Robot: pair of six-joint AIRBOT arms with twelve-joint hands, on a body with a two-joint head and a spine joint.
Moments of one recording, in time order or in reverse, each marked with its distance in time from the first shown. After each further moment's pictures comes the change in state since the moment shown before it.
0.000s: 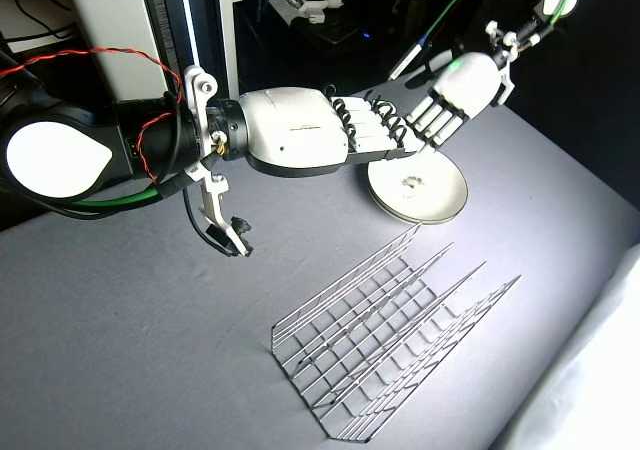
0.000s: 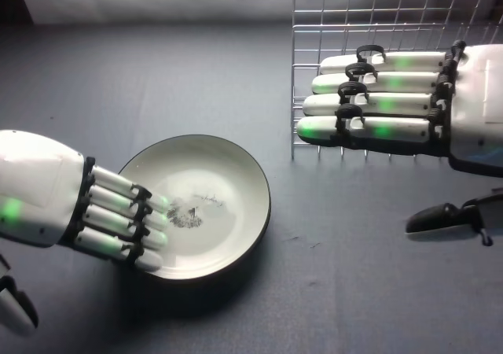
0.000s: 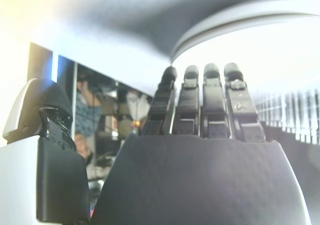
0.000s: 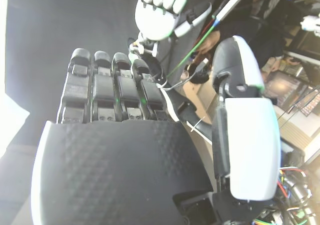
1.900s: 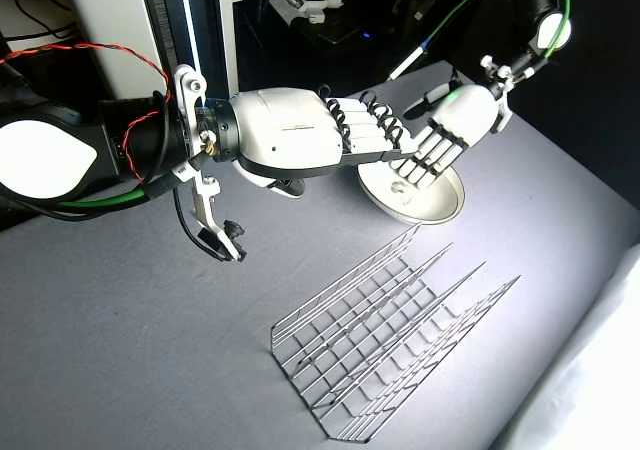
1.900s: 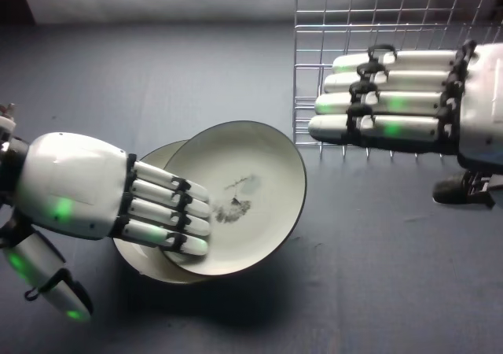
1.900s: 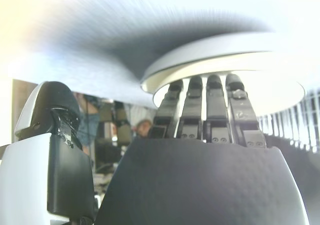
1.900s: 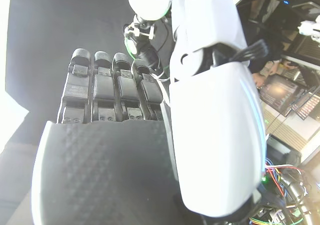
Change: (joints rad) left arm 0.037 -0.141 0.085 -0.029 0.043 0.096; right arm -0.011 0.003 0.001 0.003 -0.028 -0.009
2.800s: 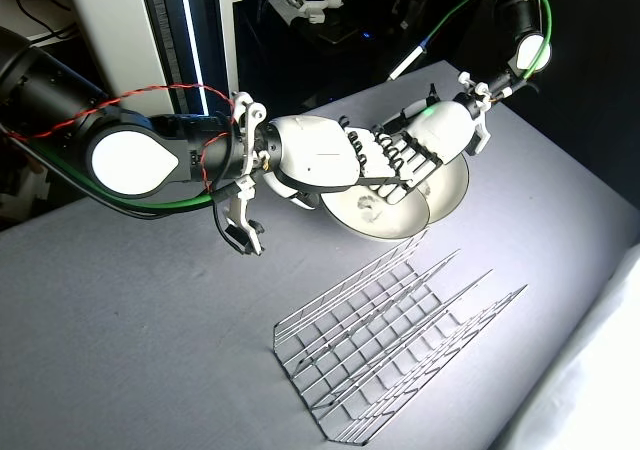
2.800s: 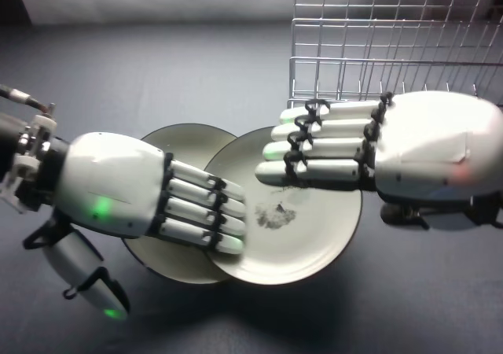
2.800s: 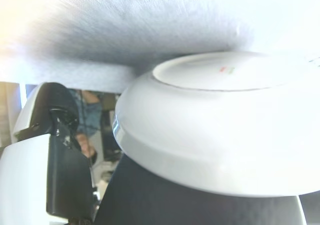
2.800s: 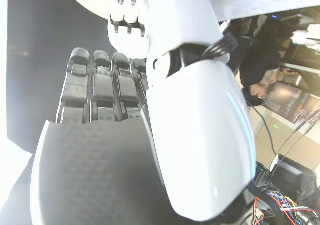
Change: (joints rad) left arm -0.026 -0.038 -0.014 -0.050 0.035 0.004; right arm 0.040 -0.151 0.012 -0.003 -0.197 0.000
